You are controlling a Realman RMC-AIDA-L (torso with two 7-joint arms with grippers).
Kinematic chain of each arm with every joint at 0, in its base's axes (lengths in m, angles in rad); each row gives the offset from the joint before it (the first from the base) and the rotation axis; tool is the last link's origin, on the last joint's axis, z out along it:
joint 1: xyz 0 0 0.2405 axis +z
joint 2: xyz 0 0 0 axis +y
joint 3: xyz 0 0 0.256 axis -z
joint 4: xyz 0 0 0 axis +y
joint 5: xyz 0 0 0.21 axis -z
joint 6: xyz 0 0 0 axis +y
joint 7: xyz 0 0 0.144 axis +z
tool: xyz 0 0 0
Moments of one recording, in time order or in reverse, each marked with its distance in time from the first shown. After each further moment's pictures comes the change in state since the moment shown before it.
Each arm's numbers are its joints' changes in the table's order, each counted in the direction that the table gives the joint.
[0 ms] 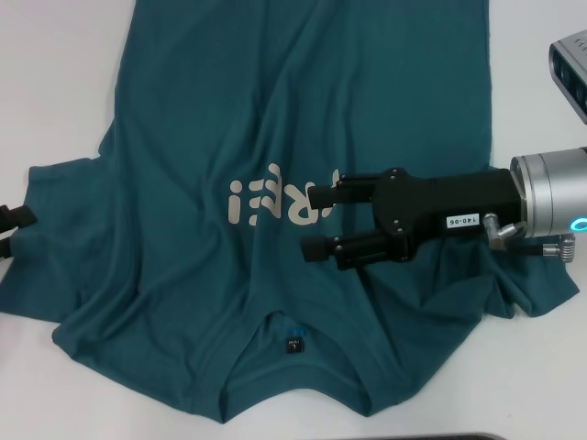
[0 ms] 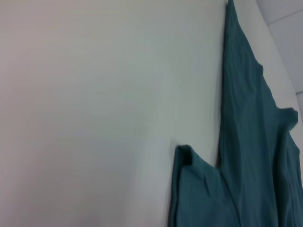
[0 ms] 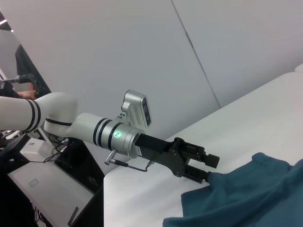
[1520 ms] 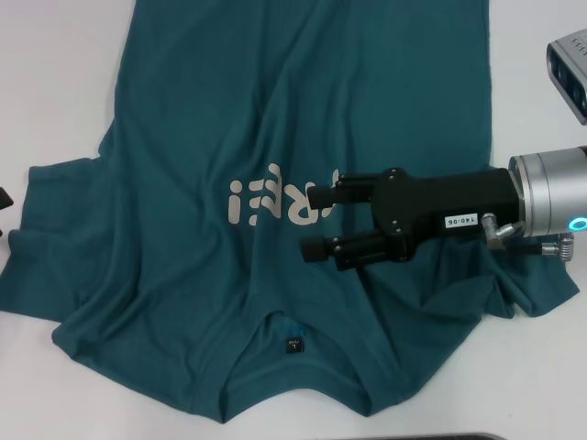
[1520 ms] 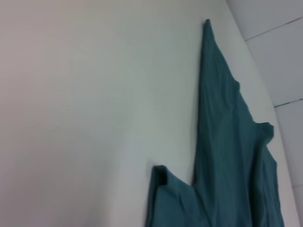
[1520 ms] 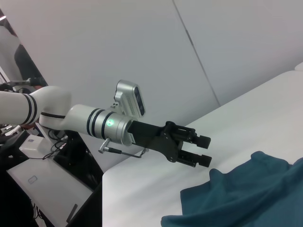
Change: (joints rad) left arm 0.007 0.020 0.054 -0.028 0.024 0.077 -0.007; right arm 0.004 0.000 0.002 0.000 0.005 0.005 -0.004
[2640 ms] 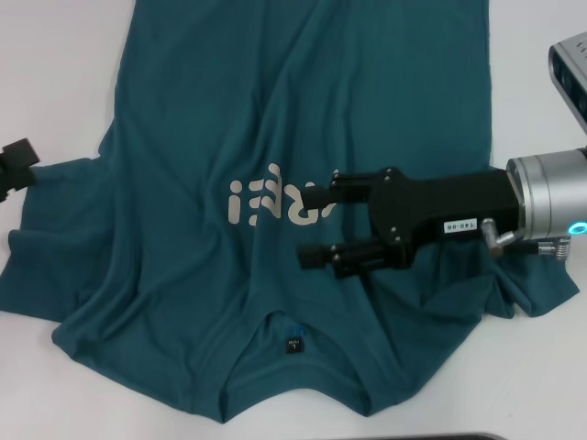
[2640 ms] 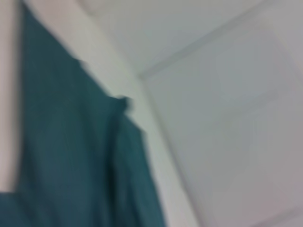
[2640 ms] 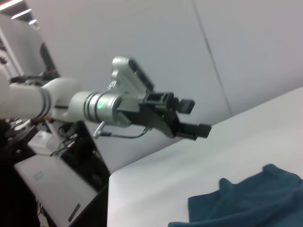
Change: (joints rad) left arm -0.004 -0.068 0.030 -0.166 0.145 0.358 0.114; right arm -0.002 0.000 0.018 0.000 -0.029 -0.019 -0.077
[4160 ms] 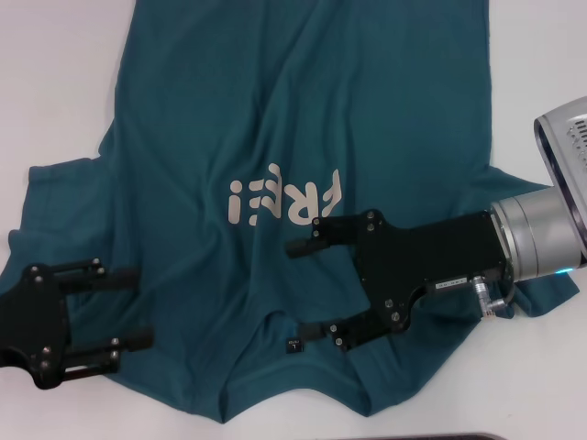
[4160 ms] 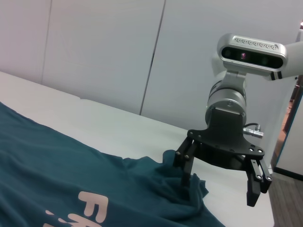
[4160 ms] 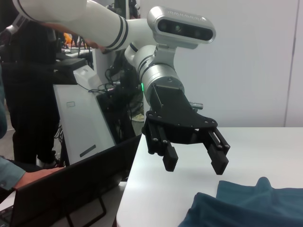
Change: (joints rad) left arm 0.082 -0.057 -0.329 -0.060 -0.036 0.101 0.986; right arm -0.014 0.008 0.103 -0.002 0.031 -0.011 -0.429
